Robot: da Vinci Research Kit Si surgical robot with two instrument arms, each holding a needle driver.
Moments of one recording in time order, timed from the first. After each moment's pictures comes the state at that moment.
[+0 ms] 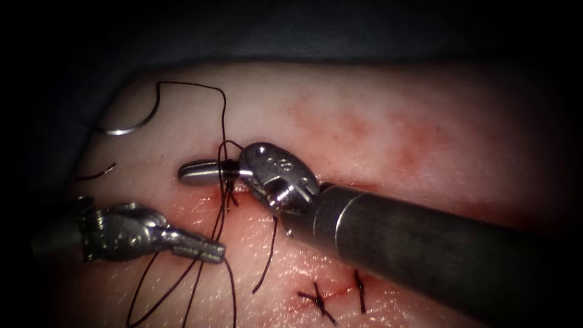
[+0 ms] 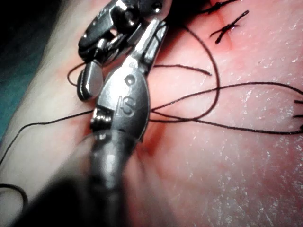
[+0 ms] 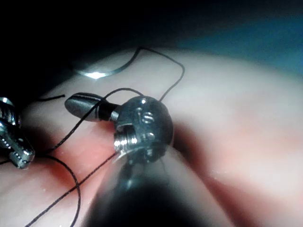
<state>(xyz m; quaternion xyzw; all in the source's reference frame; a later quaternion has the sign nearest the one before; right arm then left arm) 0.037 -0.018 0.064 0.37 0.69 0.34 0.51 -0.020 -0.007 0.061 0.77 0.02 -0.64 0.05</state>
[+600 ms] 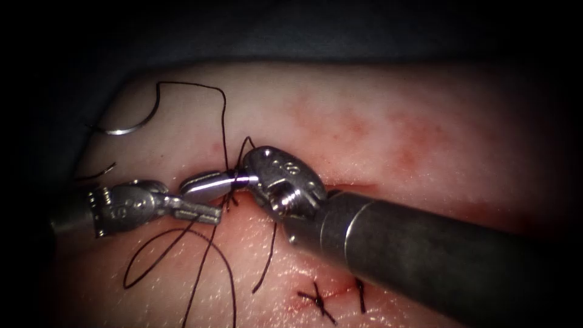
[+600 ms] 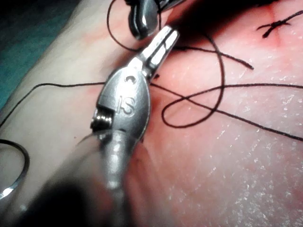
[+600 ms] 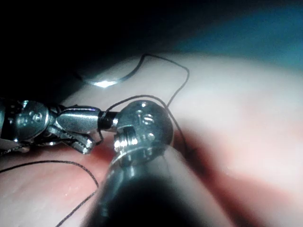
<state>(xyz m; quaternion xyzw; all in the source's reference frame) 0.037 -0.019 0.060 0.44 0.72 0.28 0.46 -0.019 -0.004 0.067 0.77 0.04 -0.64 0.02</state>
